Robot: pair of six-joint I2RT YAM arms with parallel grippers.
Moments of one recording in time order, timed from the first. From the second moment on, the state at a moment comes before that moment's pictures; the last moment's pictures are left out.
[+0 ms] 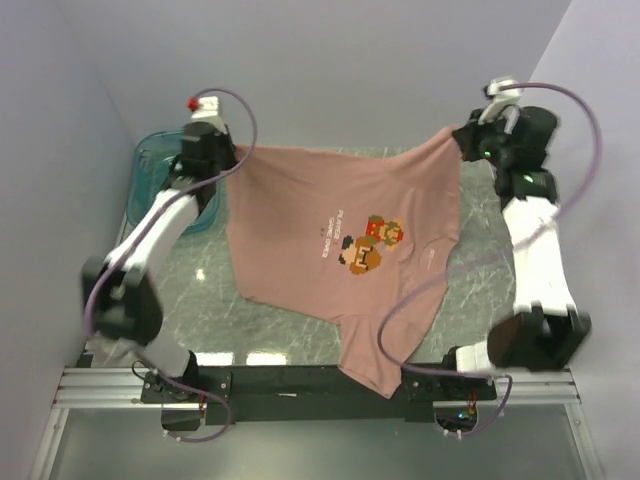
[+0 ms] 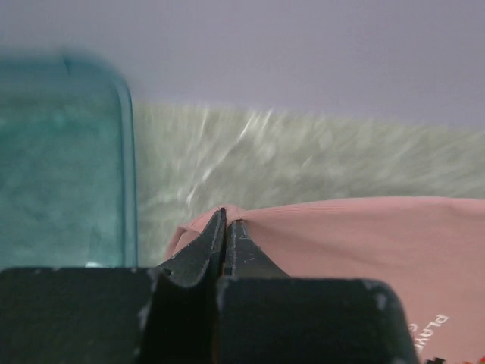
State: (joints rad) left arm -0.21 1.69 1.41 -0.07 -0.13 -0.24; right arm -0.14 1.47 1.50 -0.29 -0.45 -0.11
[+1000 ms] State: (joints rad) left arm -0.25 0.96 1.38 0.01 -0.04 -0.30; right arm -0.22 1.16 2.21 -0.51 -0.28 -0.14
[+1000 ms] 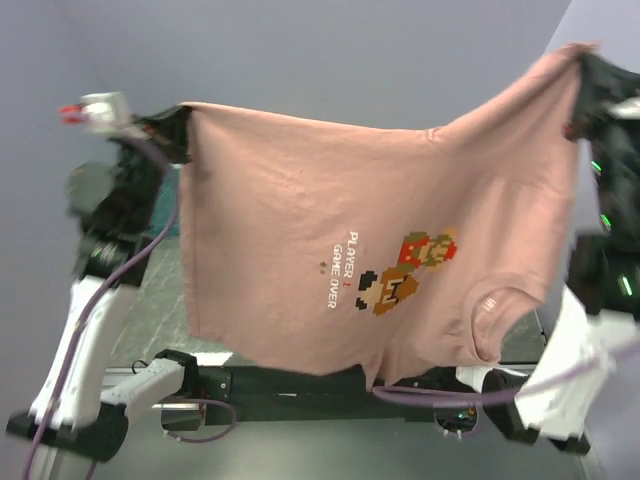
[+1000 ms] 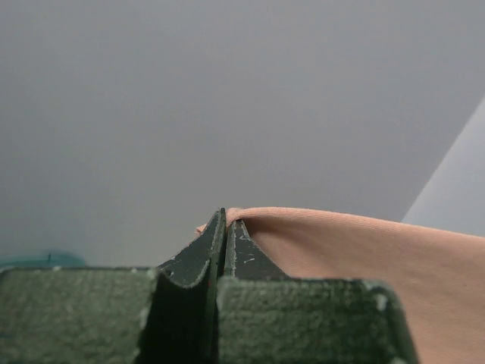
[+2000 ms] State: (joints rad) left arm -0.23 2.44 2.08 -0.12 -0.15 -0.24; right arm -0.15 2.08 1.69 -0.02 -0.27 -0.12
